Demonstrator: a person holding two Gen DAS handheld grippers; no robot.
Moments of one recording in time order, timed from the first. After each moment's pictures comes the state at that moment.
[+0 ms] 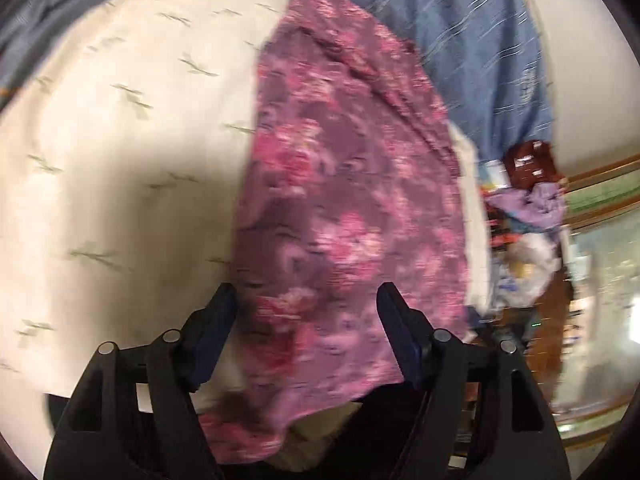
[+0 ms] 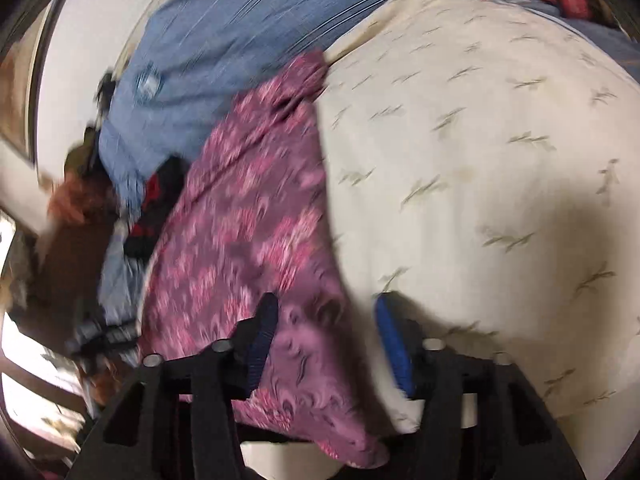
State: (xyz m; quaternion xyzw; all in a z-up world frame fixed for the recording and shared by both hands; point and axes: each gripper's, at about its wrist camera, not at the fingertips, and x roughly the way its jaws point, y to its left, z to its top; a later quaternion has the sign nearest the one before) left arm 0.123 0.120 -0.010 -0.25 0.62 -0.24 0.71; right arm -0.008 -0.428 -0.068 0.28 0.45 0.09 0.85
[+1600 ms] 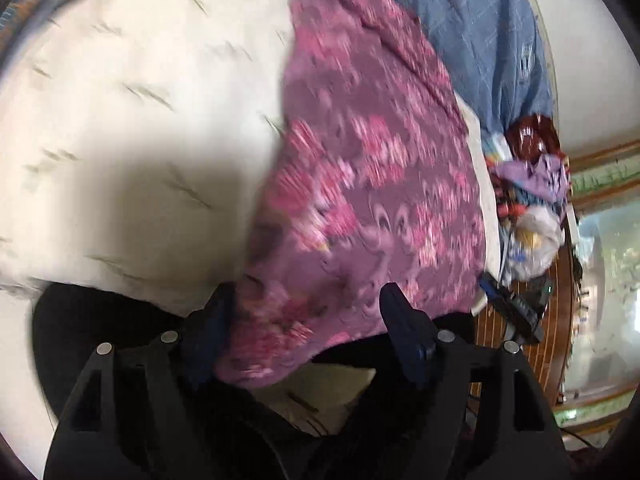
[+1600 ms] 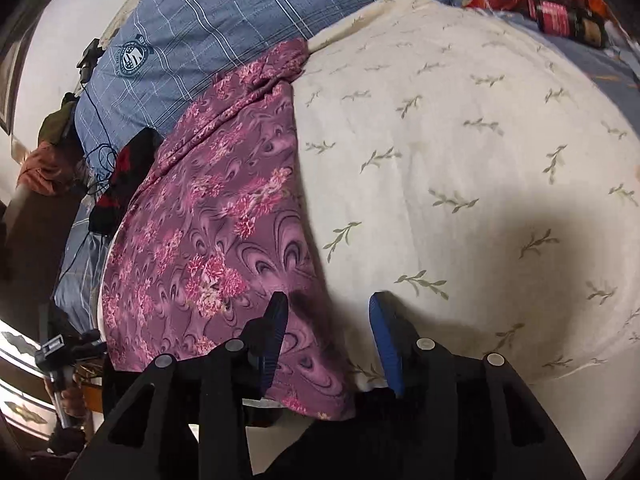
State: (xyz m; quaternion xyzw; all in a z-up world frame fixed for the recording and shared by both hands) left arm 0.055 0.124 -0.030 -0.22 0.64 -0.24 0.69; right arm -0.039 -0.429 -0.070 0.25 0.47 0.04 0.85
